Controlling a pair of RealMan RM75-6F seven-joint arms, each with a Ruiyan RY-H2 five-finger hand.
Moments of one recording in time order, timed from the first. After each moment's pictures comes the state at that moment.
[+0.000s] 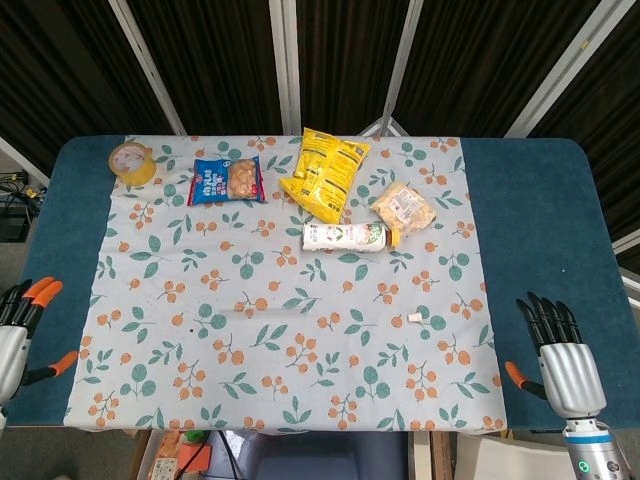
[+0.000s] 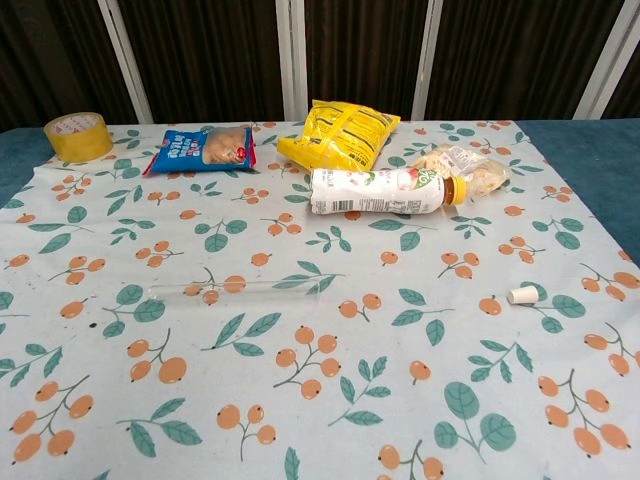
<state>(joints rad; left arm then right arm) -0.07 -1.08 -0.04 -1.72 1.56 1.52 0.01 0.05 -1.20 0.02 -1.64 -1.61 1.53 -0.09</state>
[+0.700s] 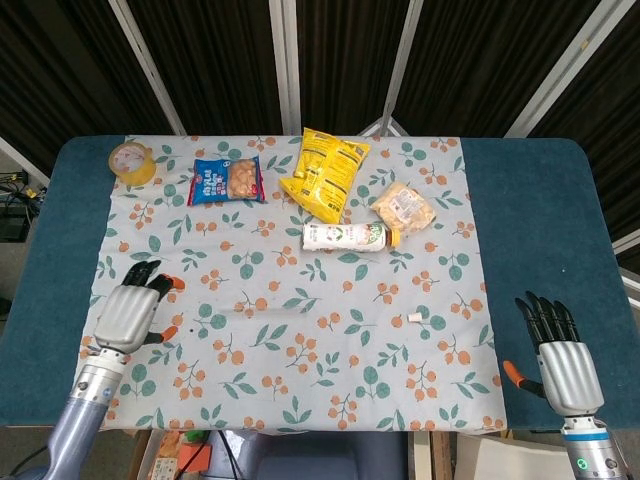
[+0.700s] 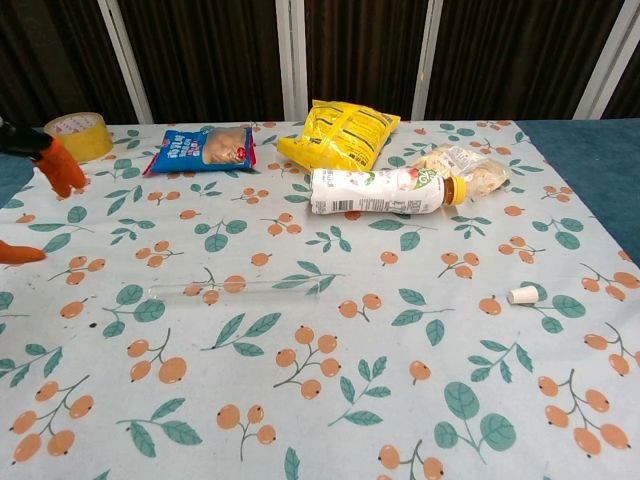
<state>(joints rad) -0.36 -1.33 -0.16 -1.93 1.20 1.21 0.60 0.06 -1.20 0.03 -1.65 -1.59 1.51 -0.07</state>
